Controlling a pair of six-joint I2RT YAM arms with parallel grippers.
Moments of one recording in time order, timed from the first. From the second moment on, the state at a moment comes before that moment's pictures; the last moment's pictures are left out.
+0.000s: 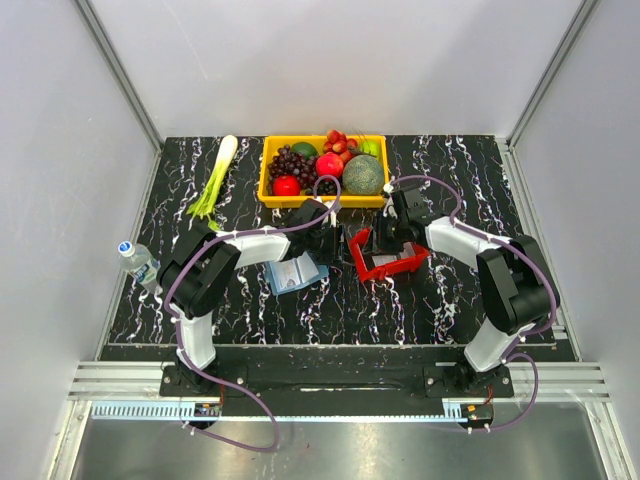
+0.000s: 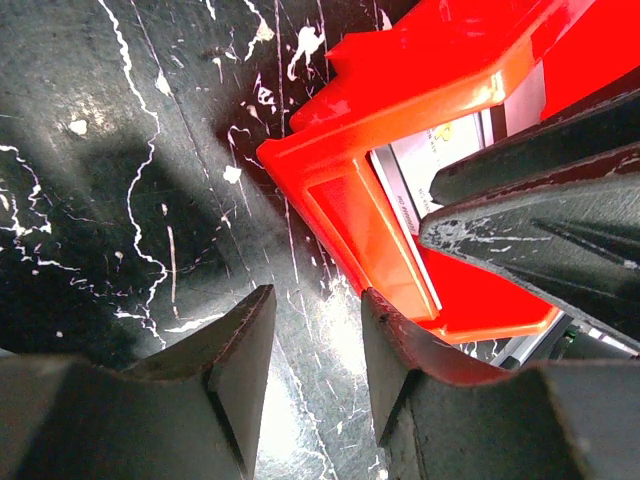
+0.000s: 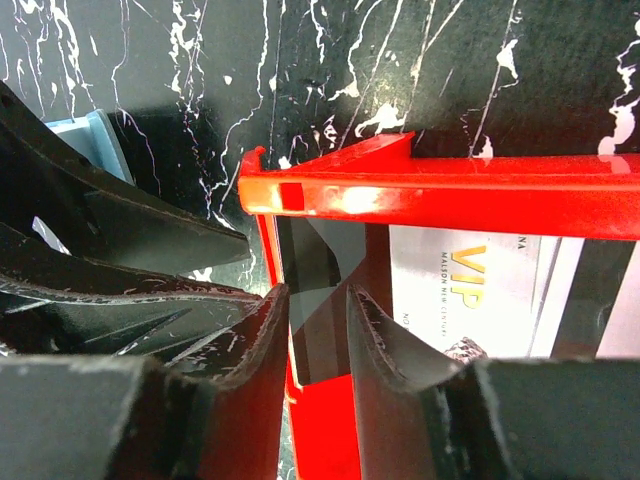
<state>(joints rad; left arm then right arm) -0.67 1.89 1.09 -0.03 0.37 -0.67 0.40 1.69 1.01 -0.27 -0.33 0.46</state>
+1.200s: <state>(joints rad) -0.67 1.89 1.09 0.00 0.37 -0.68 0.44 1.70 1.03 -0.29 -0.26 0.45</state>
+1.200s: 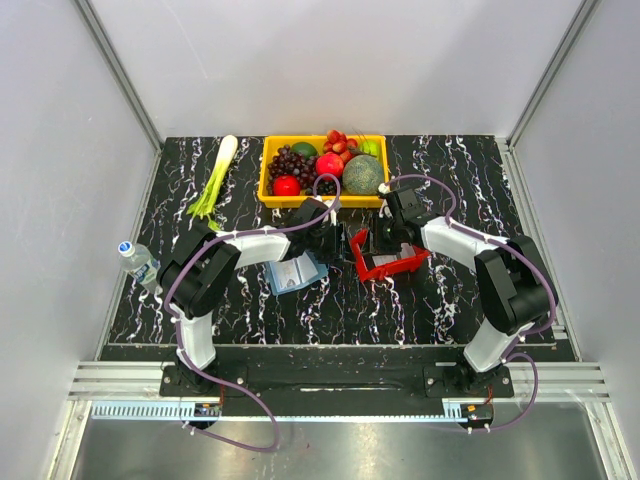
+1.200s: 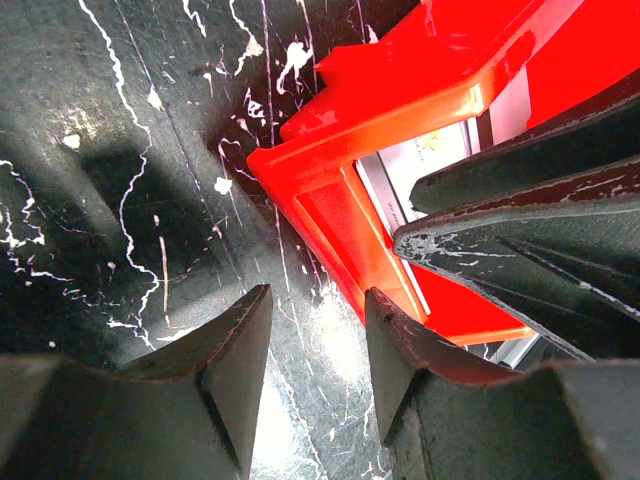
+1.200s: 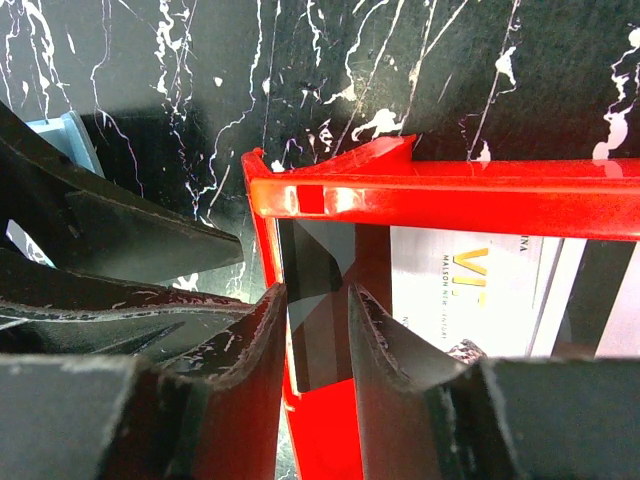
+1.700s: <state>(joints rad) -0.67 1.89 1.09 0.00 0.37 -0.68 0.44 1.69 1.03 -0.29 -0.25 0.44</state>
